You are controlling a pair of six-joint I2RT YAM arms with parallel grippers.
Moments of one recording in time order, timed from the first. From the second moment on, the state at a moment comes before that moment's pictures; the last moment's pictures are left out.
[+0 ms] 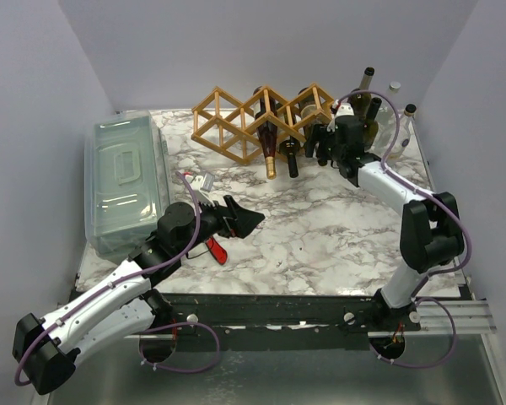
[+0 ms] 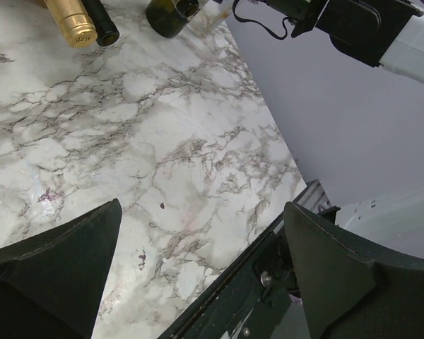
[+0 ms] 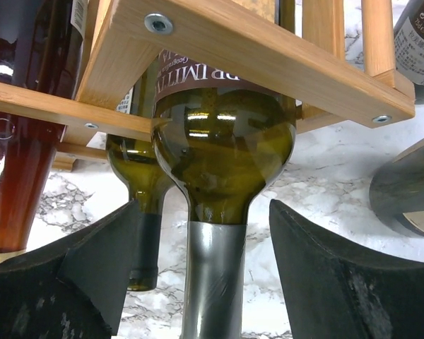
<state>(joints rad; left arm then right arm) -0.76 0.78 0.57 0.07 0.09 -0.74 0.31 1.71 1.21 0.05 0.04 0.25</state>
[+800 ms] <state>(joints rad) -0.76 0.77 0.56 0.06 0.08 -0.74 0.31 1.79 1.31 0.01 0.05 0.22</state>
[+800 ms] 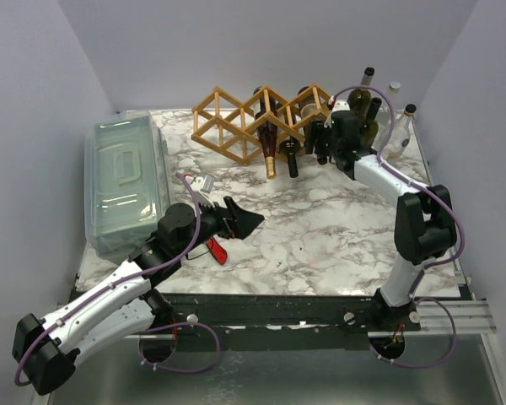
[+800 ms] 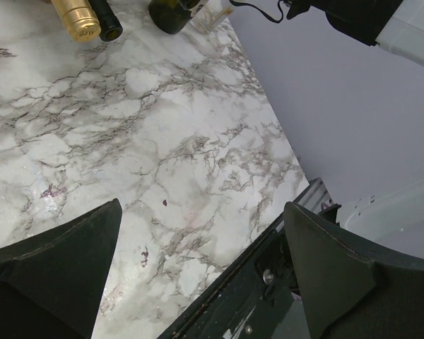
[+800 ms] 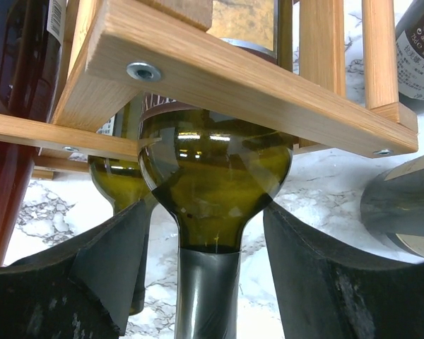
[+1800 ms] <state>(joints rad) -0.76 0.76 0.55 0.06 0.08 -0.74 0.31 1.84 1.37 -0.06 0.07 0.21</state>
